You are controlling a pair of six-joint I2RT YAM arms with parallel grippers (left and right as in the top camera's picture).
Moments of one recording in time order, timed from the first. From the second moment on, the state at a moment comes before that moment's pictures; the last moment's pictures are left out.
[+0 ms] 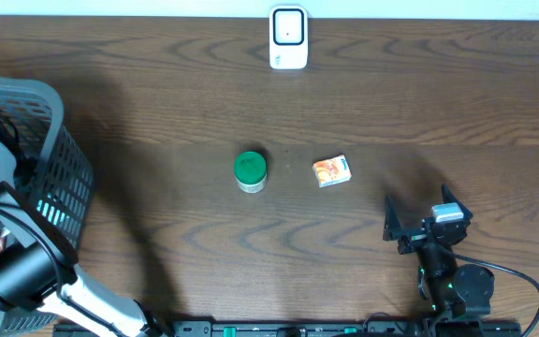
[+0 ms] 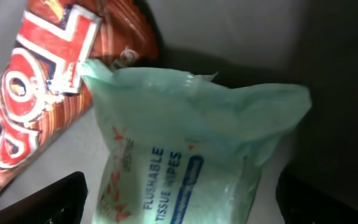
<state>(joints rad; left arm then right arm) 0.66 1.95 1.36 -0.87 -0.23 -0.27 0.04 0.02 0.01 -0.06 -0.13 -0.05</state>
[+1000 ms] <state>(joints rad) 0.68 1.69 1.51 -1.02 -0.12 -0.27 0.04 0.02 0.01 -0.06 -0.13 -0.05</state>
